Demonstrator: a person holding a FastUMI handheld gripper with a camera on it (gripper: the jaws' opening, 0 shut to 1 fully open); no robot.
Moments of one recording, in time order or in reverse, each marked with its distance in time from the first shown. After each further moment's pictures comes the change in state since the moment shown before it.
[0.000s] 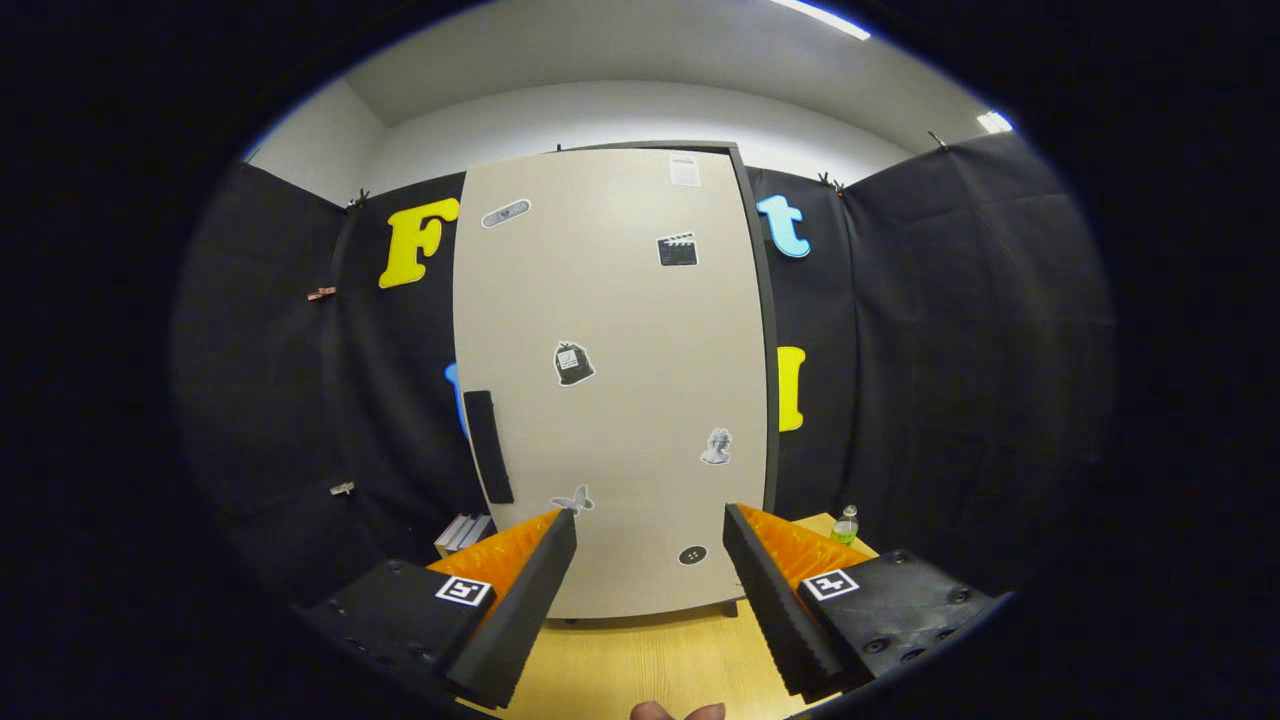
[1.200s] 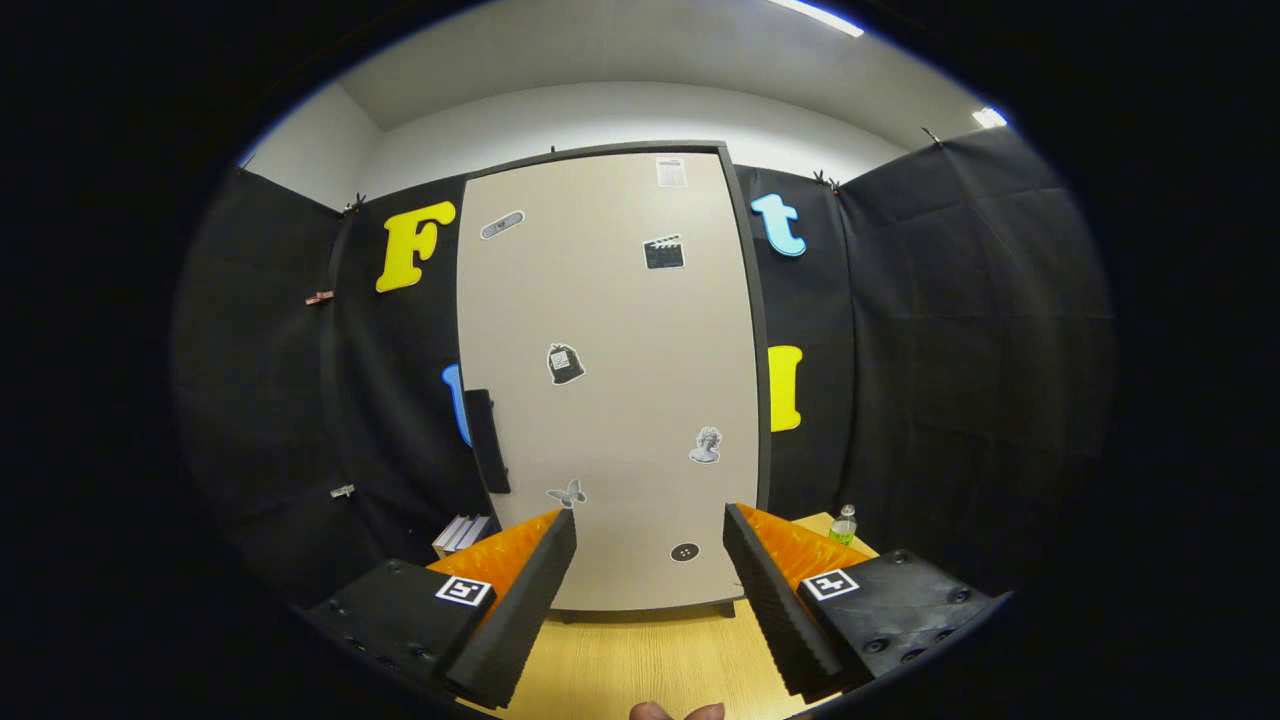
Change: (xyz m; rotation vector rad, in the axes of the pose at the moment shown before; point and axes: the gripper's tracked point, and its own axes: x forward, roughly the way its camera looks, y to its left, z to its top) arm 0.000 -0.010 -0.001 0.010 0.002 0.007
